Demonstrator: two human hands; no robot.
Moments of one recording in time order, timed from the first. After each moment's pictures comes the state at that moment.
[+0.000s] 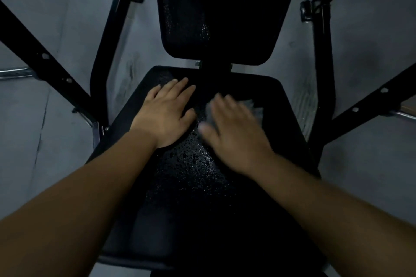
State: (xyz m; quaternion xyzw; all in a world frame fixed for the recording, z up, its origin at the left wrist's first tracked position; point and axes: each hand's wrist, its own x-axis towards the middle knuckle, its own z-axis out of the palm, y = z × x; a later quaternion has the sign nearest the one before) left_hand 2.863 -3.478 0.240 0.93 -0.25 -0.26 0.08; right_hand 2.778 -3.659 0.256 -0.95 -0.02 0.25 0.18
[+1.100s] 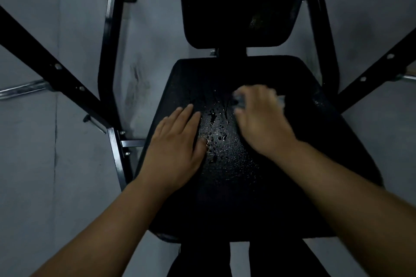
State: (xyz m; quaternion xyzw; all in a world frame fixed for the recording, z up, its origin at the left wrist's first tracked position) left_hand 2.800 -3.389 0.275 0.92 -0.28 -0.24 0.13; right_hand 2.769 -3.602 0.264 -0.96 0.15 0.14 0.21
